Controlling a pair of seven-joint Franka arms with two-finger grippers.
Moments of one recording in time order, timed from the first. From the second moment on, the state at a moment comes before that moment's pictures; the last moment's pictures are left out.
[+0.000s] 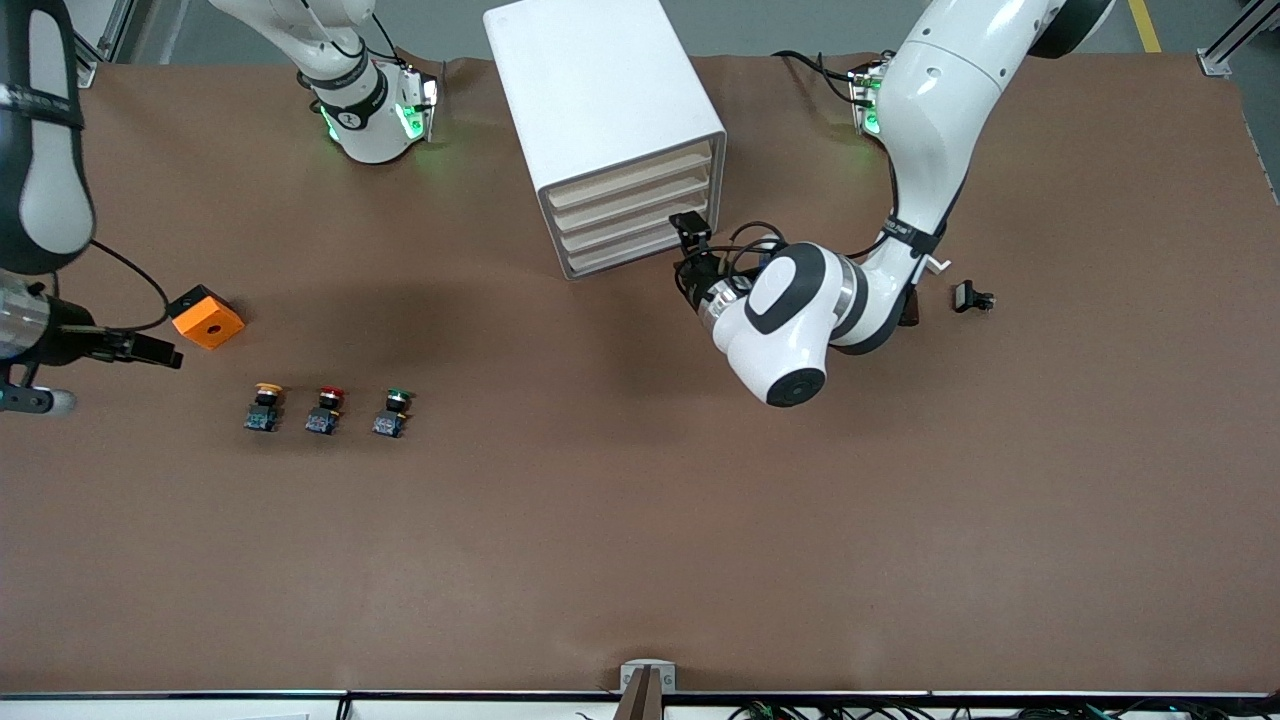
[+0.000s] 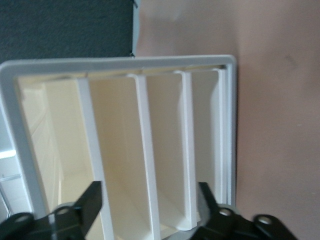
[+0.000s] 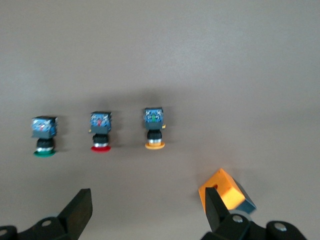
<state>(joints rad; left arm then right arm) -0.46 0.70 -0.15 -1.48 -0.78 1.47 -2.31 -0.15 0.21 -0.08 -1.85 0.02 1.97 -0.11</state>
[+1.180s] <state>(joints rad) -0.55 0.74 -0.15 -1.47 -0.89 1.37 -2.43 -0.14 0.52 -0.07 -2.00 0.02 2.54 -0.03</state>
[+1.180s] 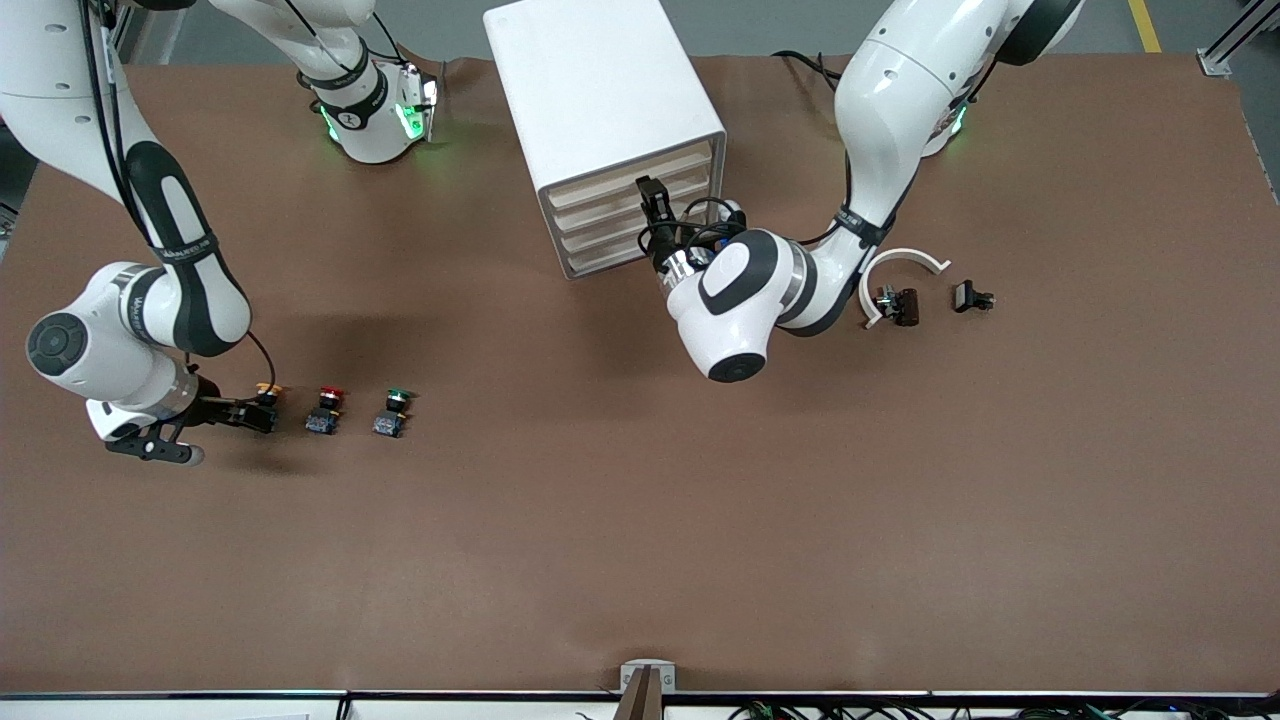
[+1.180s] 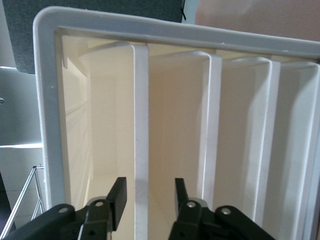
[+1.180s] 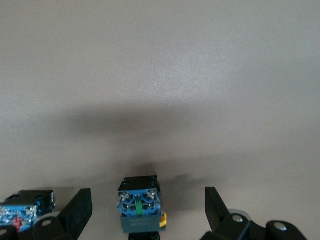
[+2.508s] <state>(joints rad) -0.38 0.76 -0.13 -1.41 -0.91 1.37 -2.46 -0.12 0.52 -0.06 -2.01 0.02 2.46 0.00</state>
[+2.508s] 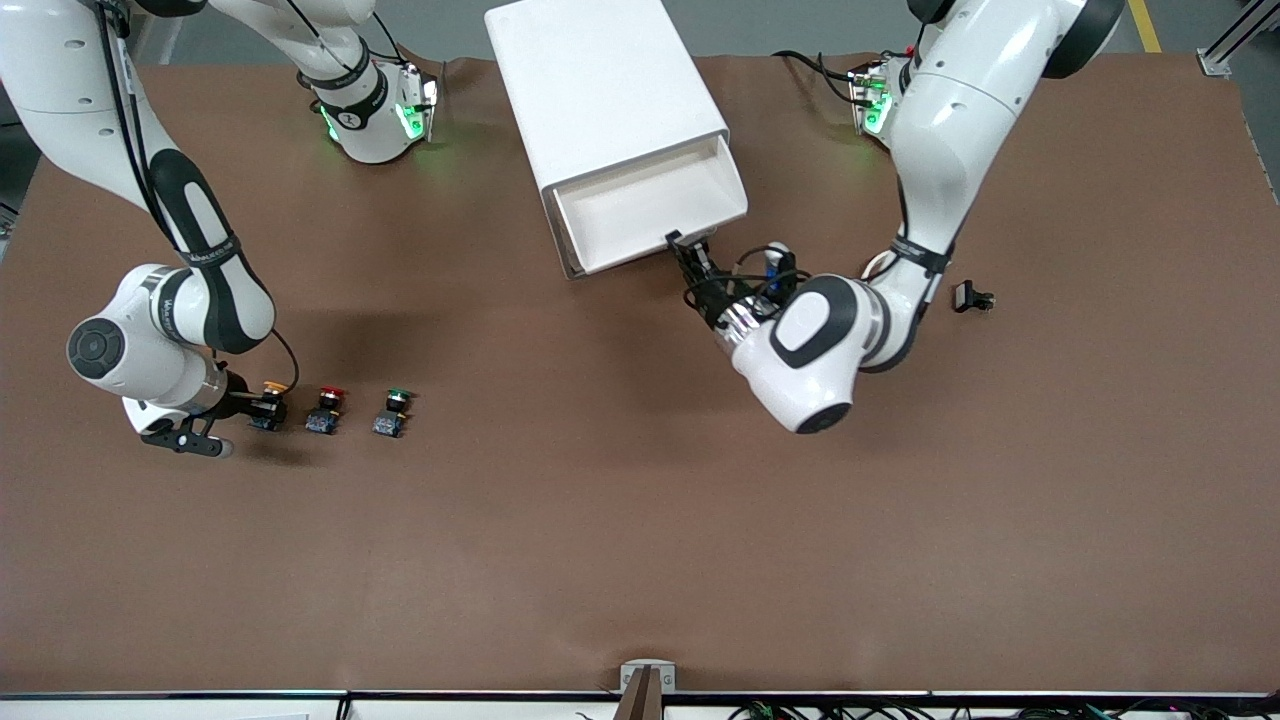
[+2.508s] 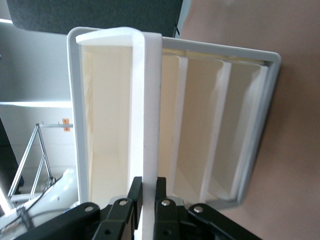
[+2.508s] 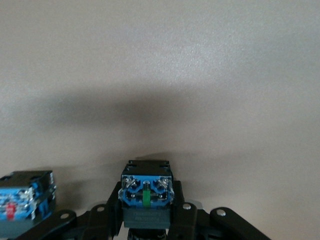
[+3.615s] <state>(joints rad) -0.25 0.75 -0.04 -1.24 -0.91 1.37 -2.24 0.31 0.13 -0.04 -1.92 0.14 1.93 0.83</state>
